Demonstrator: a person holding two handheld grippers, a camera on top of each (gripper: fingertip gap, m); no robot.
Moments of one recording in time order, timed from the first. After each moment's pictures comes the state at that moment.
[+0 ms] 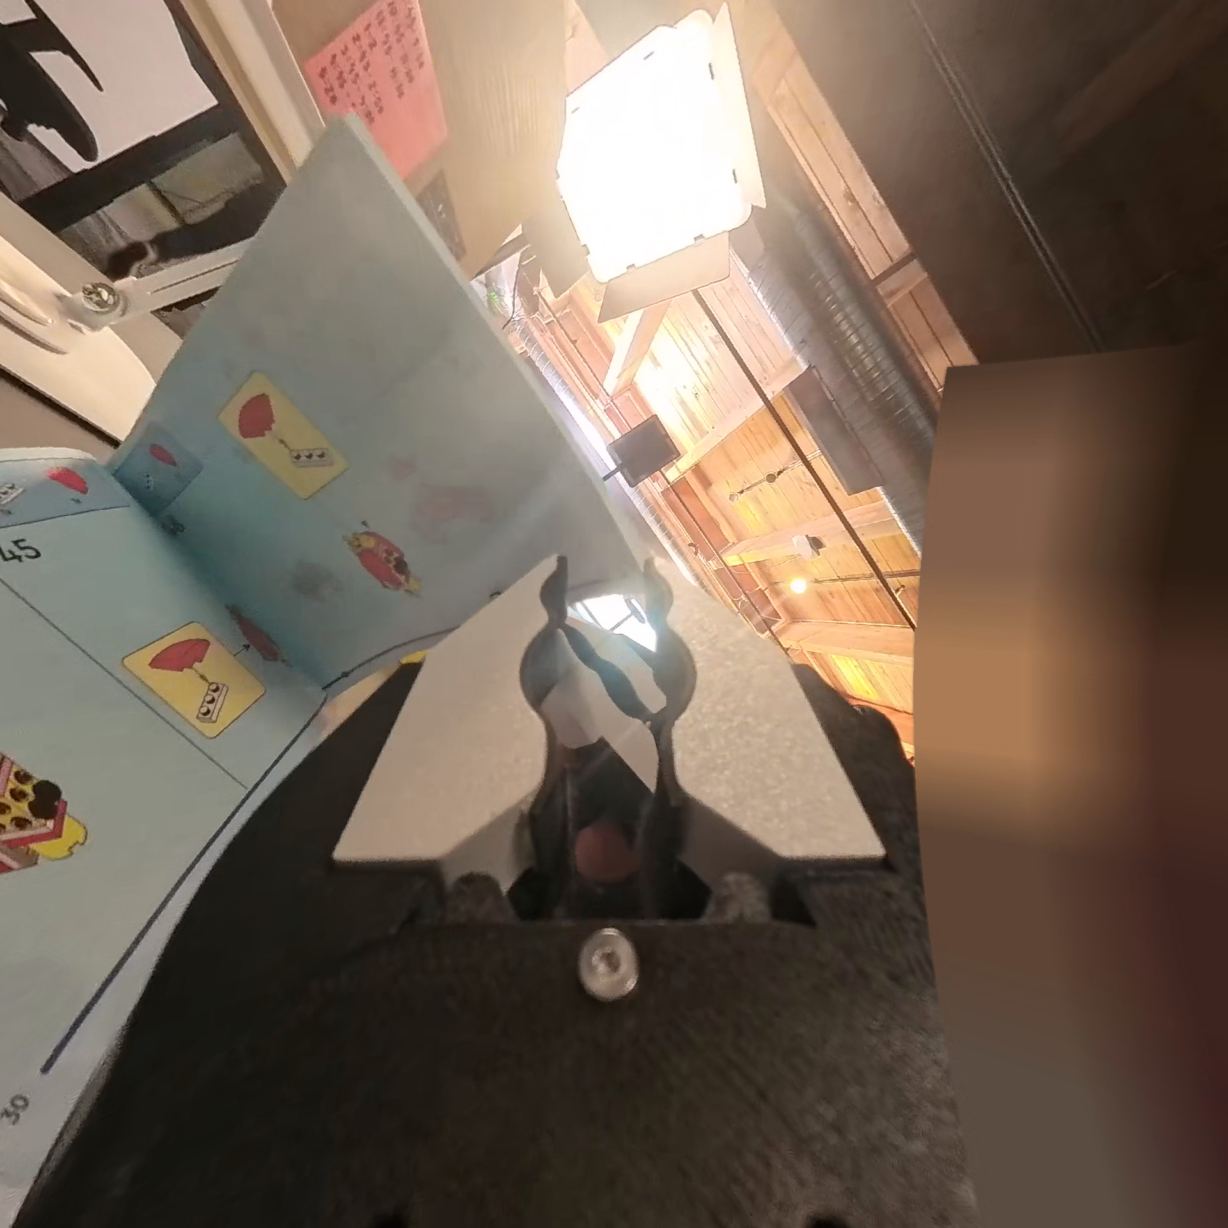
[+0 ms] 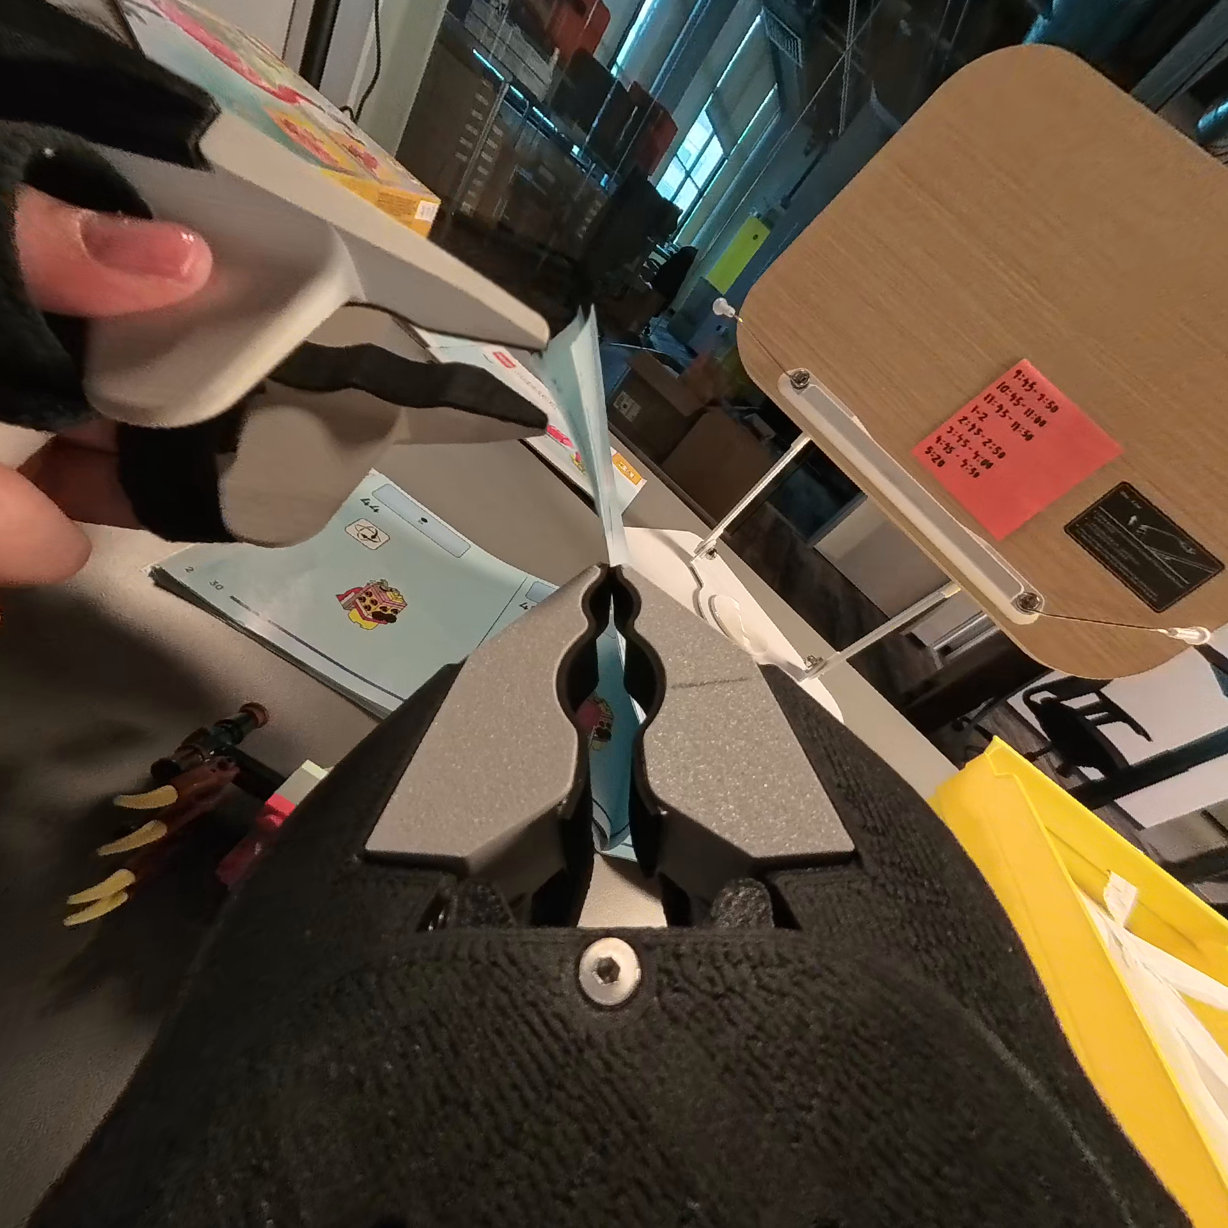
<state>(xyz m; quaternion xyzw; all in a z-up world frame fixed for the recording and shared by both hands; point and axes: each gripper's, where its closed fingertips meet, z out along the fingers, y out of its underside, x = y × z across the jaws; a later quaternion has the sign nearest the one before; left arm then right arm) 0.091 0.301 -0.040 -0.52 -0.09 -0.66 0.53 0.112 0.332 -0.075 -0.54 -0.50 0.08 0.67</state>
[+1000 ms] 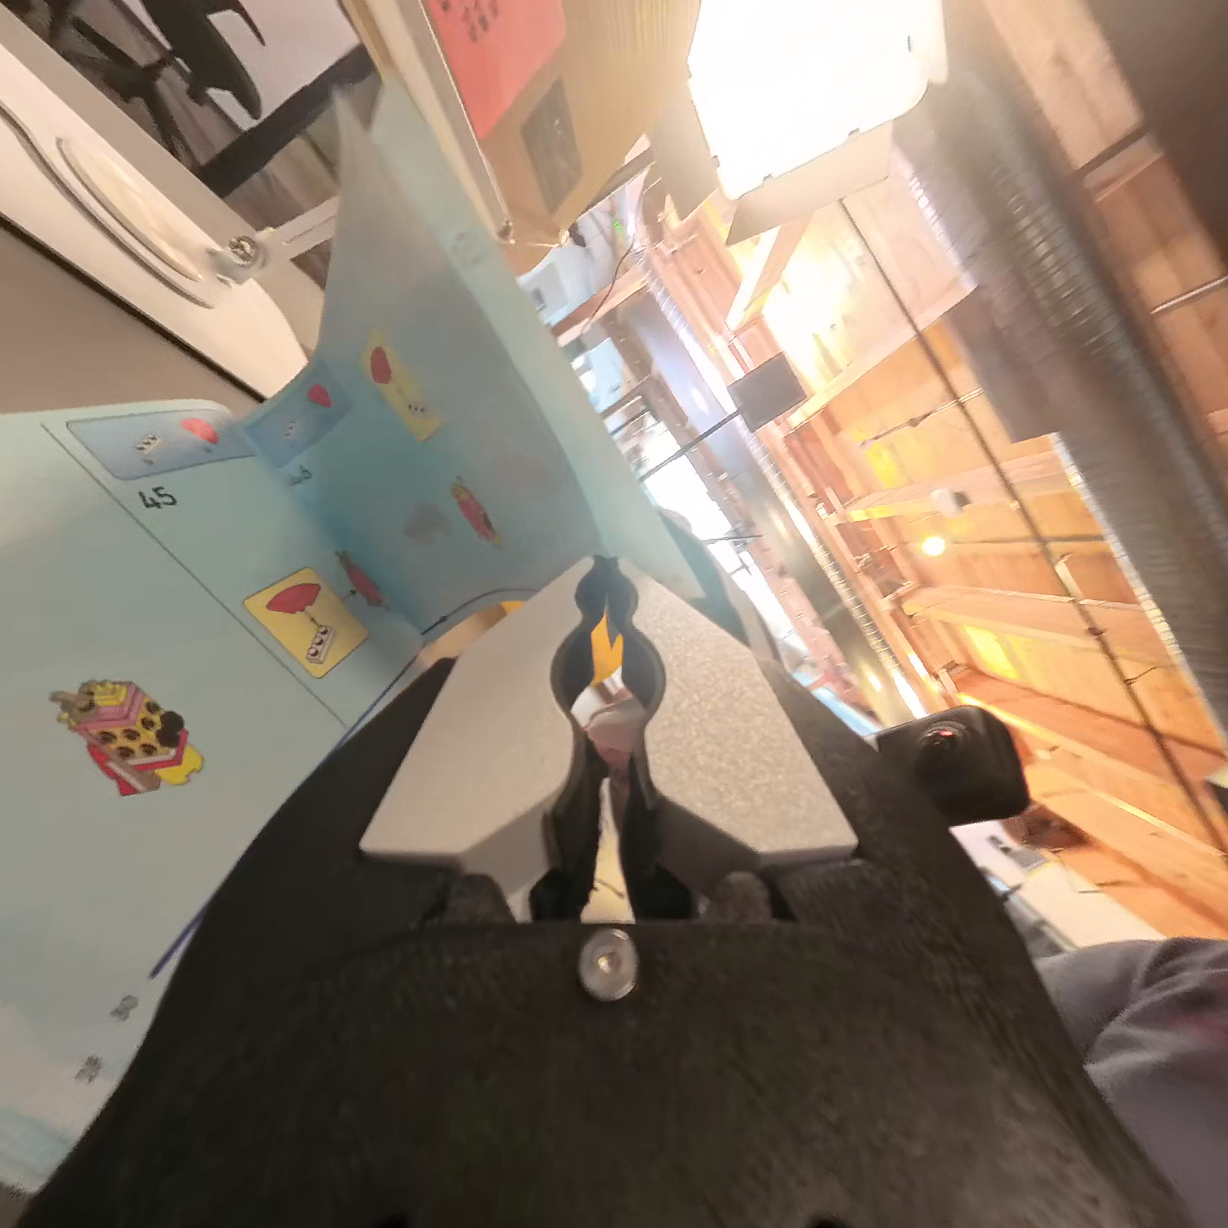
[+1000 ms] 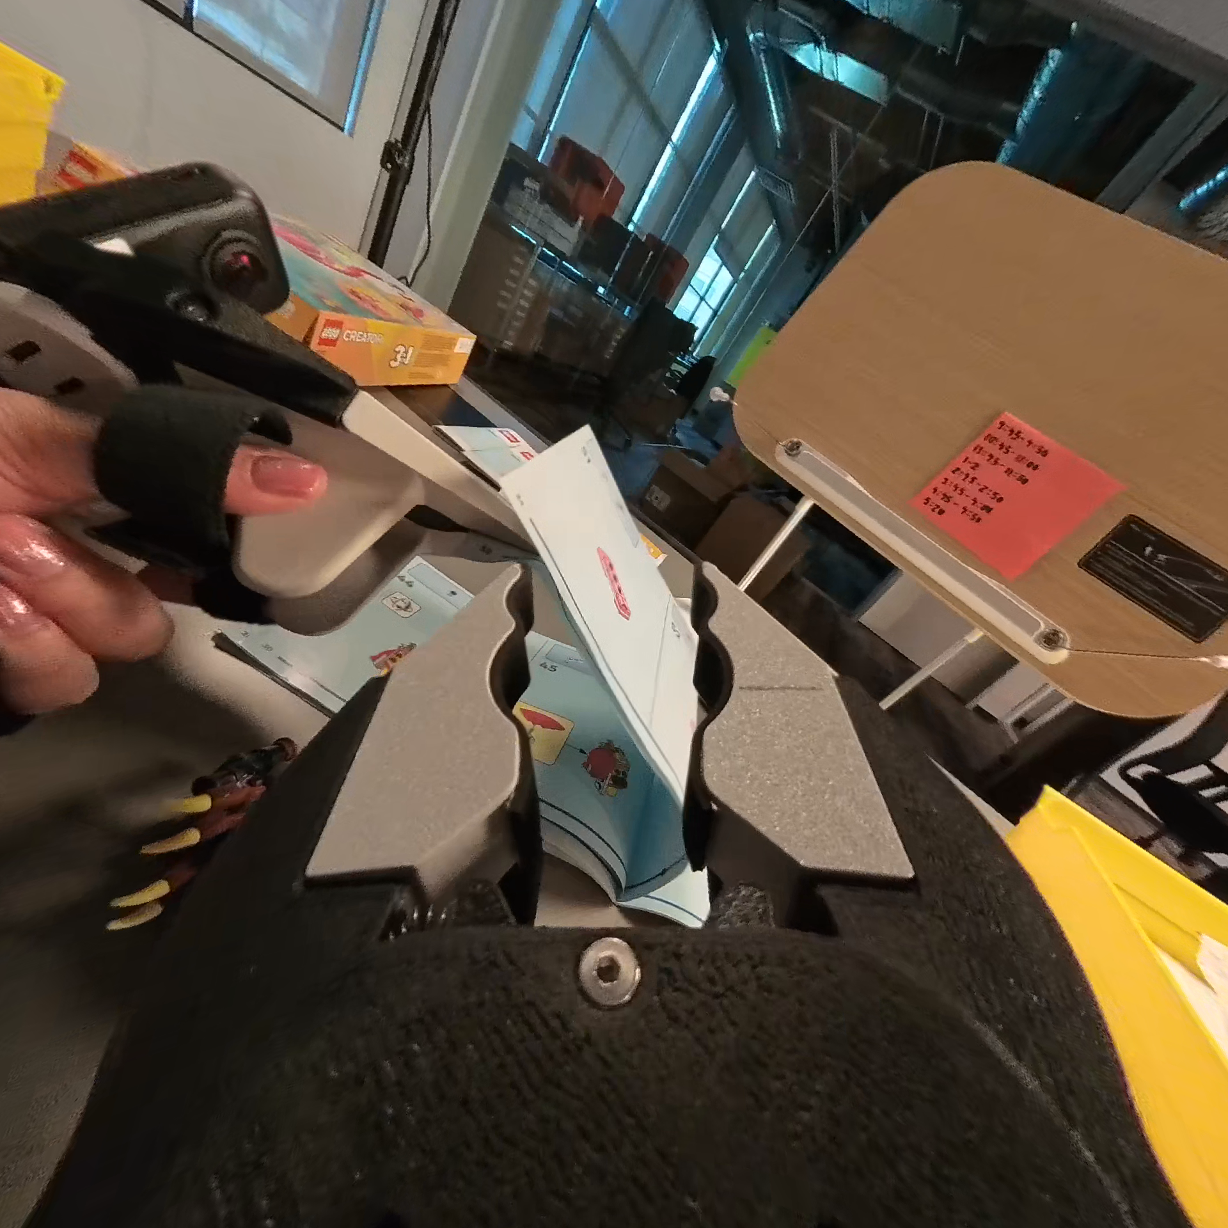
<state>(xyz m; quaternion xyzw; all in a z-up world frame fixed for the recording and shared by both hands) 0.103 0.315 -0.067 -0.61 -0.10 -0.59 0.51 0.116 0.322 -0.058 -0.50 -0.48 0.16 0.70</state>
